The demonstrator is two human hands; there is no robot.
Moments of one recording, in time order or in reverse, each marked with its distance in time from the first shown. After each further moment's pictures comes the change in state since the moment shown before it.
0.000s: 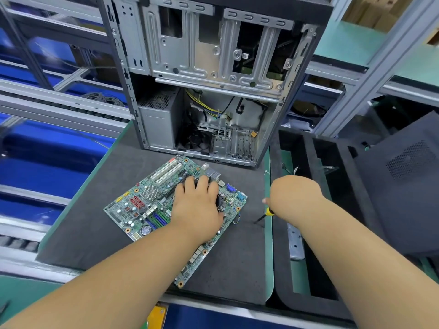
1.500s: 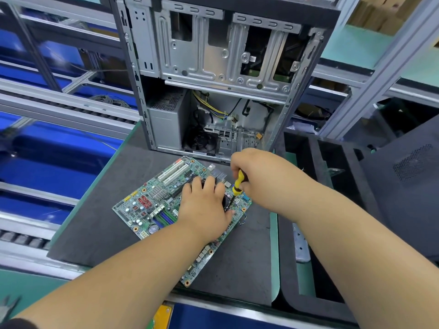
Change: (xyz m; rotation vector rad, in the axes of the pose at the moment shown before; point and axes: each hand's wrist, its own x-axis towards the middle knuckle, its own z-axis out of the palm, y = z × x) left_hand -0.001 0.000 -0.002 0.014 -0.004 0.009; right_hand -0.034 -0.037 -0.069 0.378 0.291 -0.460
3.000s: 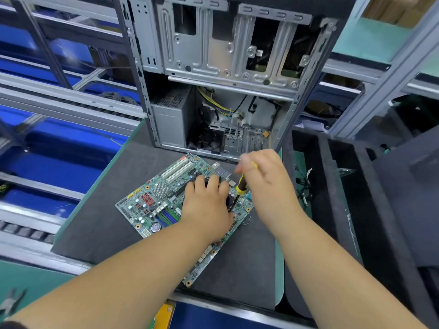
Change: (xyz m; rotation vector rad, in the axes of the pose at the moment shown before) left_hand 0.001 0.004 0.000 0.010 0.001 -0.023; right_hand 0.002 0.003 0.062 0.833 0.489 0.223
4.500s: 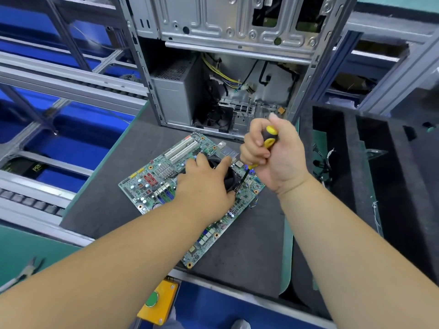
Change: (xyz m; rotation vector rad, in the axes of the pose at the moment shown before) left_hand -0.002 -0.002 -0.012 -0.087 -0.141 -0.193; right_hand 0.043 0.034 0.005 1.124 -0.401 0.092
